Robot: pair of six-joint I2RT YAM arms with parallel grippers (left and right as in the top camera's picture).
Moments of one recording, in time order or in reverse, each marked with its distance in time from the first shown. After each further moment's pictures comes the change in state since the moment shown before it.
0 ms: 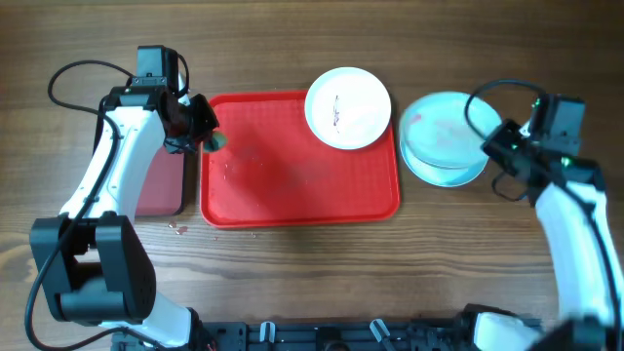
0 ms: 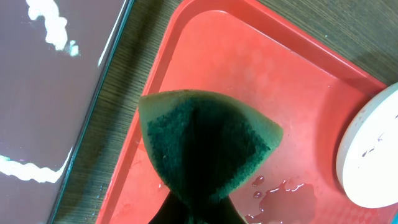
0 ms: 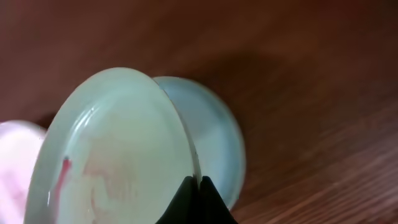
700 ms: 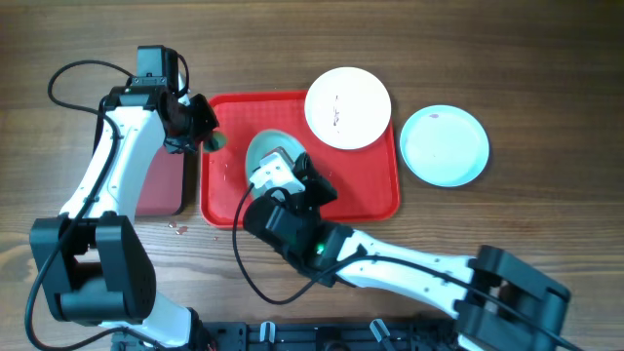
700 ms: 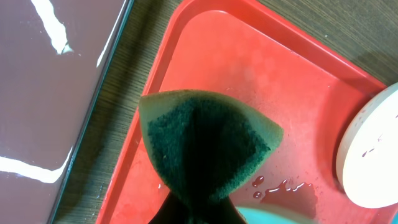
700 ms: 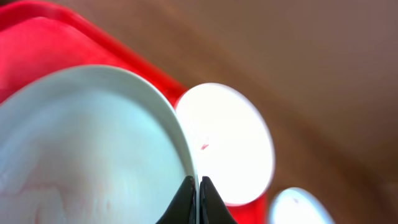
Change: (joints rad) left arm 0.000 0.000 0.000 0.000 0.000 0.000; right arm 1.334 0.313 0.001 0.563 0.964 -0.464
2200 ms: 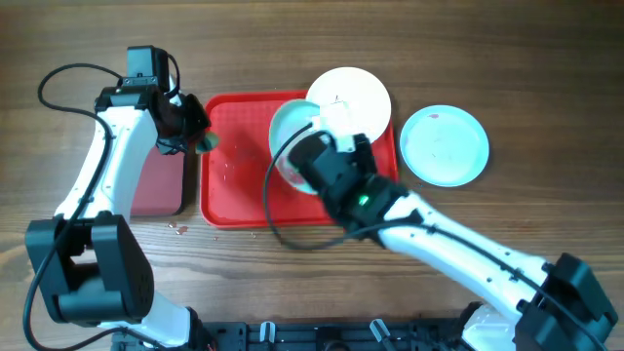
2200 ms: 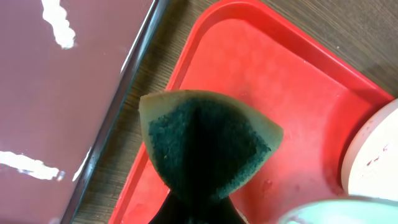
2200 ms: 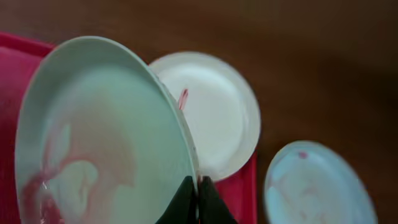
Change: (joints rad) left arm 0.033 0.000 0.005 -0.015 -0.003 -0.004; right arm -0.240 -0.137 0.122 -0.353 -0.217 0.251
